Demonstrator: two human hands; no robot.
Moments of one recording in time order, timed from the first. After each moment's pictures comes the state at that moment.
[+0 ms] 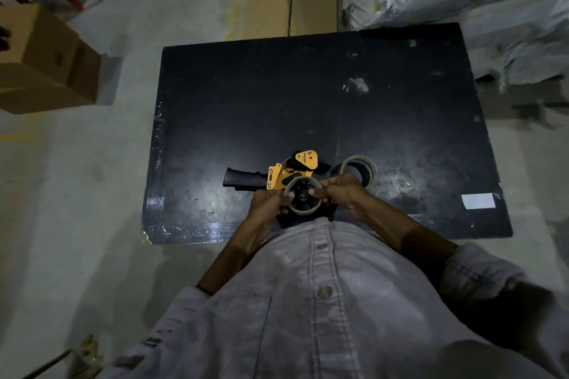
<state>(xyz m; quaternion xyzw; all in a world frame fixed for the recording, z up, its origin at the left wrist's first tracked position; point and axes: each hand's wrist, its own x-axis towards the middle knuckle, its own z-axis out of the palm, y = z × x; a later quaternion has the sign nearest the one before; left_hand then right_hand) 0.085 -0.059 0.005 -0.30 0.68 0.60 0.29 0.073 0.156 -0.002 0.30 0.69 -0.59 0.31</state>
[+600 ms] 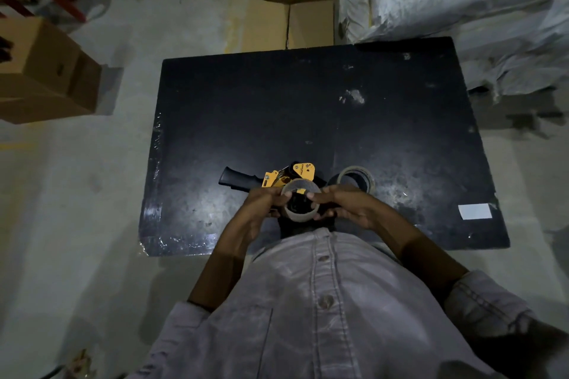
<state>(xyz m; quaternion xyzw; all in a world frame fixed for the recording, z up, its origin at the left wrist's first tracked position) 0.059 -0.070 0.051 -0.21 0.67 0.62 0.35 0.072 0.174 0.028 0.24 0.58 -0.68 0.38</state>
